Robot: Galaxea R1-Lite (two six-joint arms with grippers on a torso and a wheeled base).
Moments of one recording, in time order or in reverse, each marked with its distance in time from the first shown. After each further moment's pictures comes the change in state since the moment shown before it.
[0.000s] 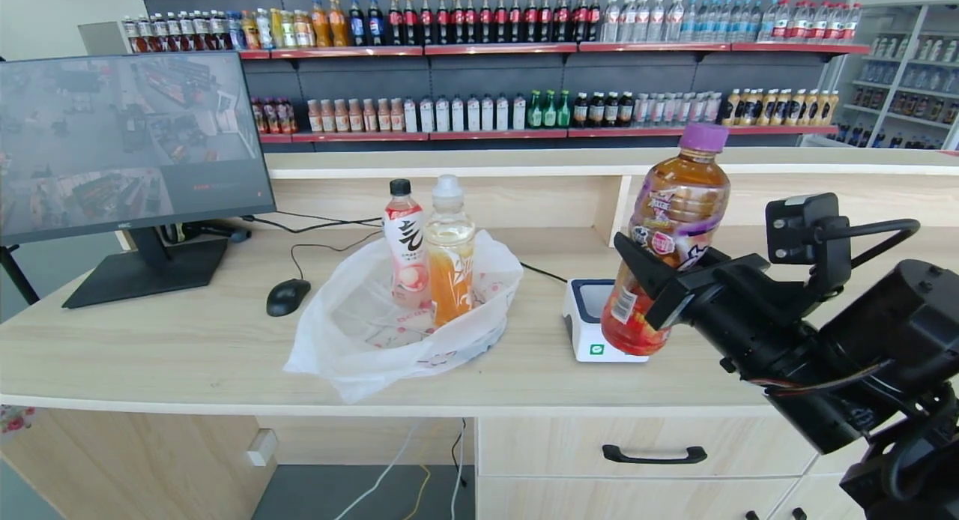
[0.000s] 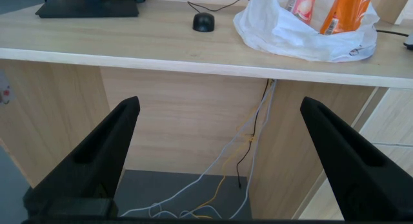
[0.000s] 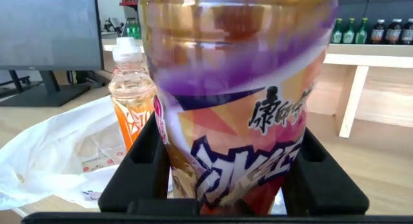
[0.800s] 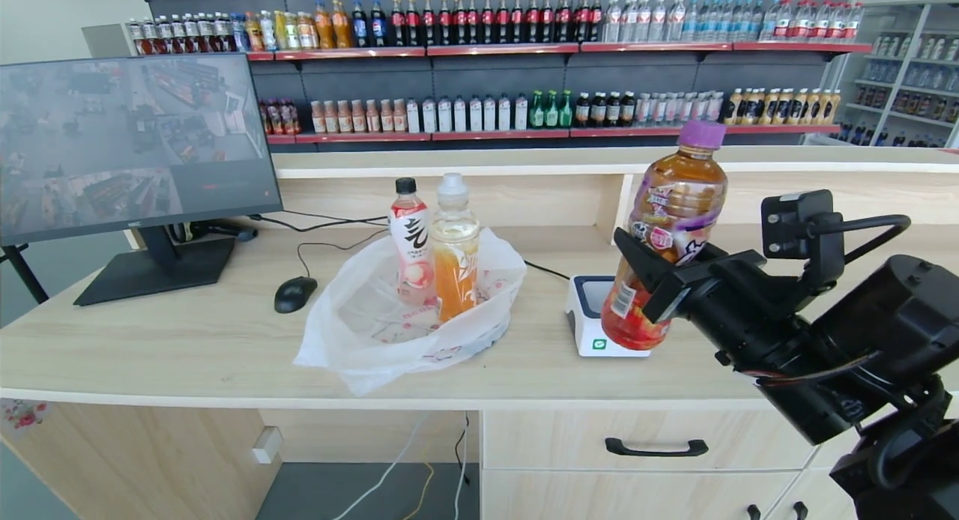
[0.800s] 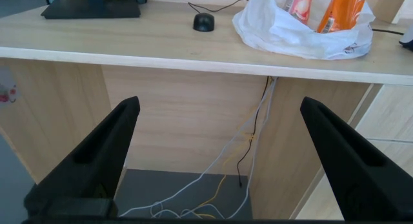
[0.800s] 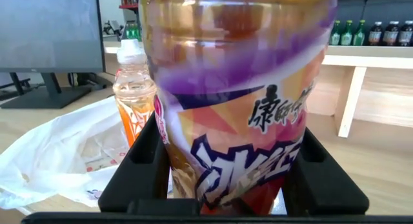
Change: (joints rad) left arm 0.000 0.000 0.000 0.000 0.000 0.001; right arm -0.001 0.017 -0.020 -0.001 -0.001 0.000
